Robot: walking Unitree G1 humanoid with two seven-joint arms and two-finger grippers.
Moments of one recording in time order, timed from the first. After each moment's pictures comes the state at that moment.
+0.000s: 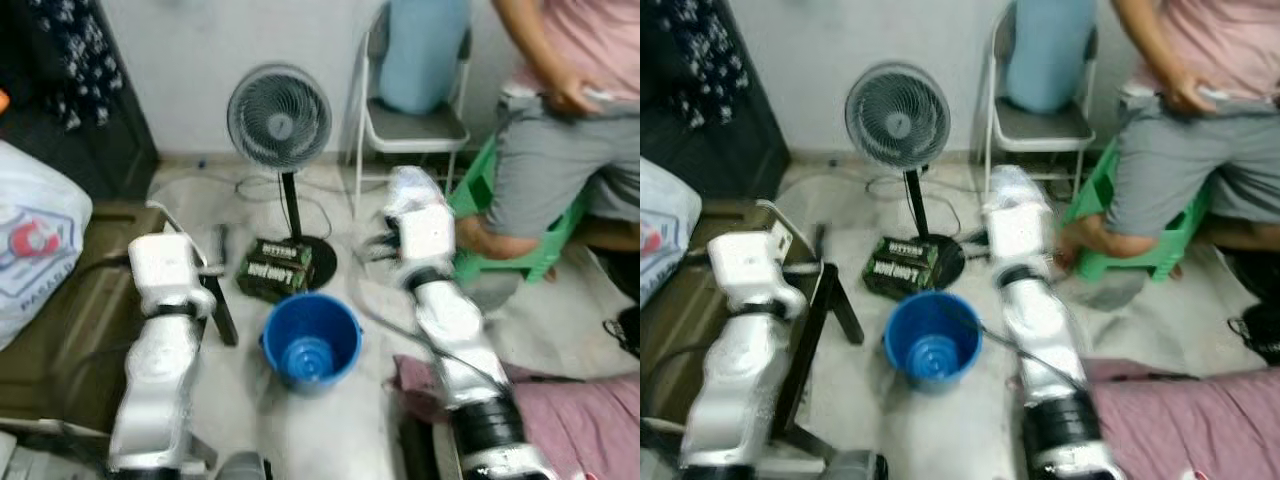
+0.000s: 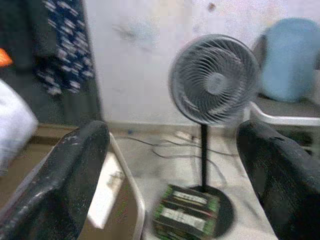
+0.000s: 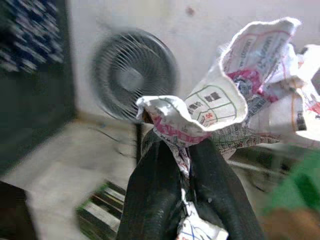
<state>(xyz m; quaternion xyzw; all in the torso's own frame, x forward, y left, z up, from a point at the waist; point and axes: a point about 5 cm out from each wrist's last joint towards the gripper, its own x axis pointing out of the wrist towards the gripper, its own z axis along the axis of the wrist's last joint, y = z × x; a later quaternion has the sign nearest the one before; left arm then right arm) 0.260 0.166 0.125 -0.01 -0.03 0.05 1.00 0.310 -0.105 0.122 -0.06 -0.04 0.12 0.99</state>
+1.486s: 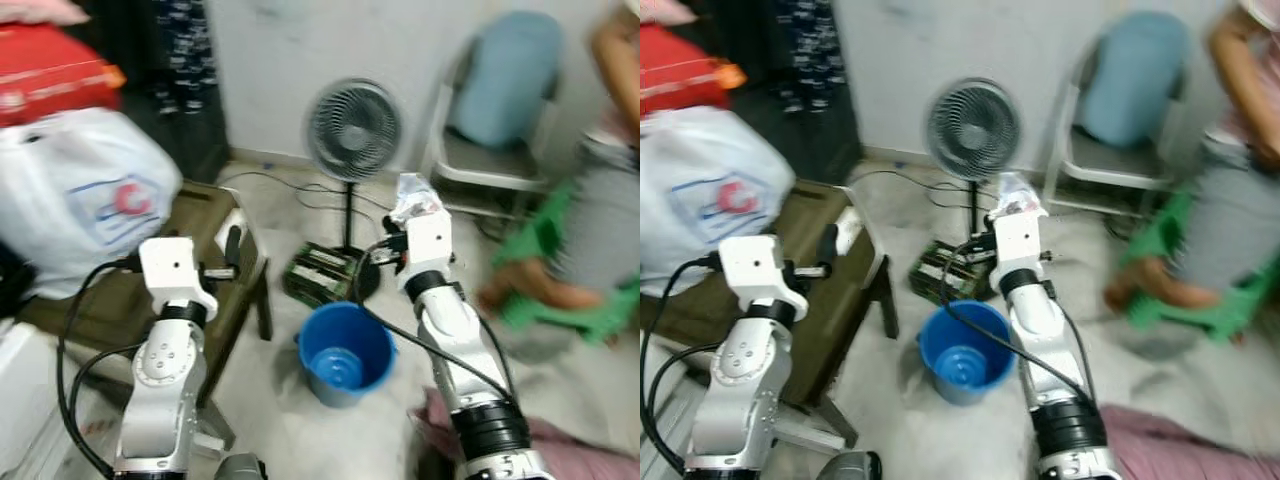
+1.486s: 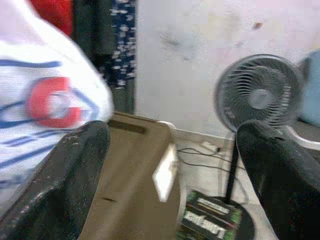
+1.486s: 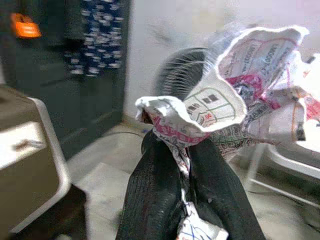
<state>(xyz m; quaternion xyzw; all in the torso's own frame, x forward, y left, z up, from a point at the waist) 0.260 0.154 0.128 -0.03 -0.04 0.00 1.00 0.309 -0.112 0.117 -0.05 -0.03 0.10 0.99</state>
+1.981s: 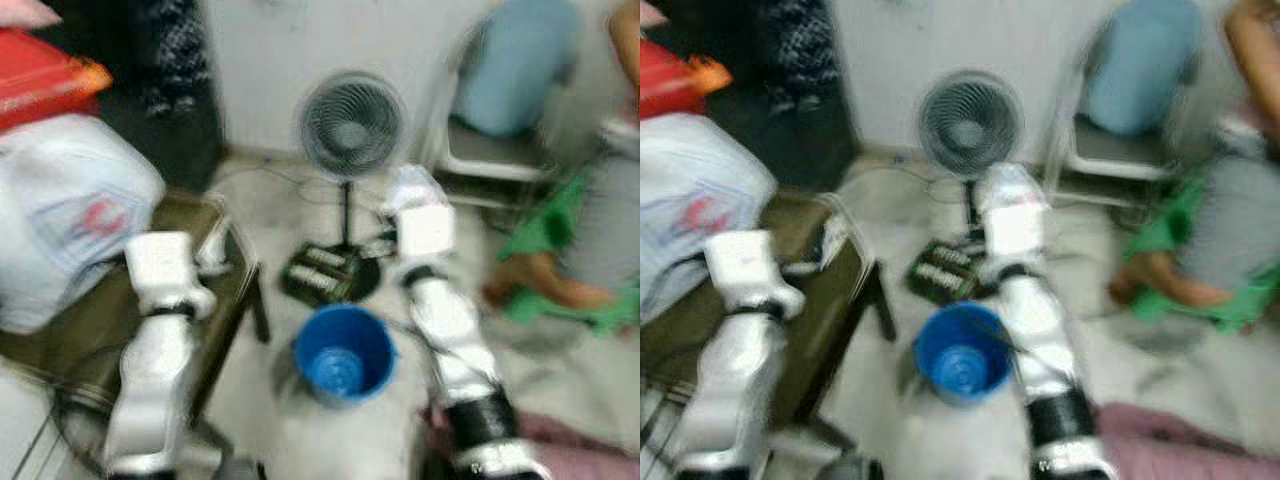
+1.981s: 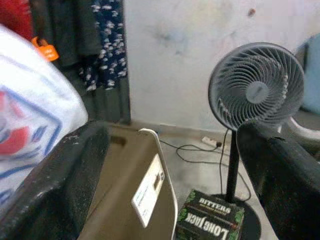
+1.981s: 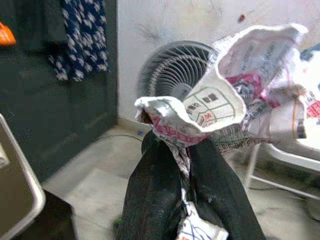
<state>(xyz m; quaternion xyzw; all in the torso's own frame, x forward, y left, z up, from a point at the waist) 0.259 0.163 0.127 -0.02 -0.04 0.02 1.00 0.313 -0.102 0.123 -0.04 -0.04 0.11 0.99</state>
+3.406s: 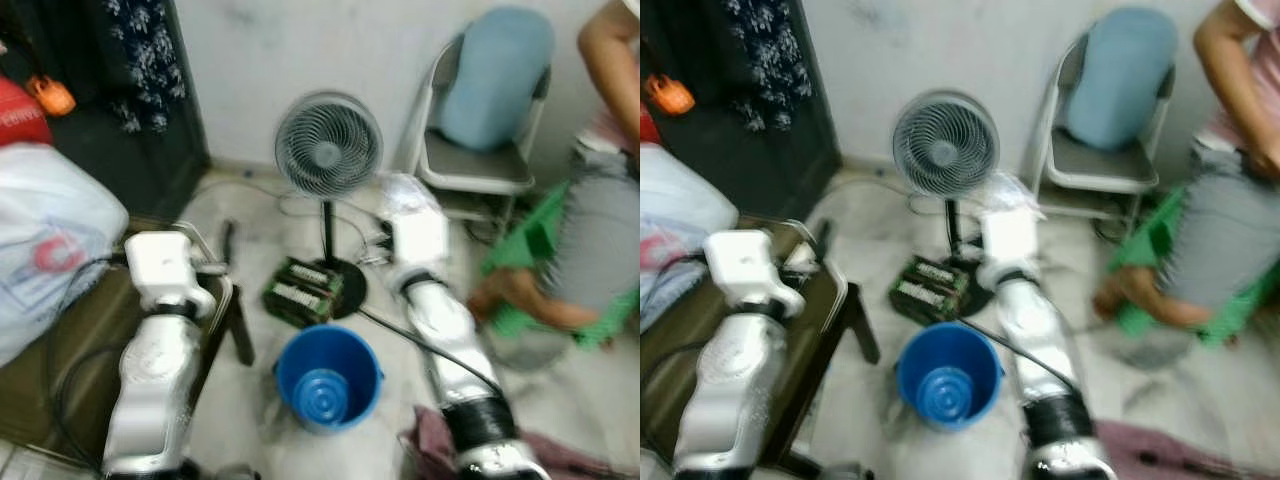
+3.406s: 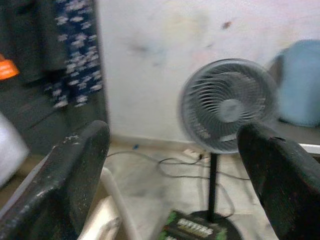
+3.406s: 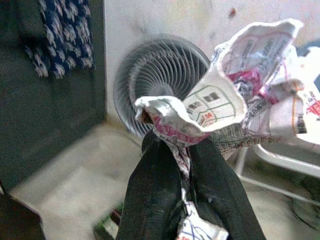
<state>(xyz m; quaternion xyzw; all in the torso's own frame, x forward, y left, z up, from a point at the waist) 0.257 0.161 0.129 -0.02 -0.04 0.00 1.00 0.314 -0.098 0.118 -0.05 -0.03 0.12 0.99</state>
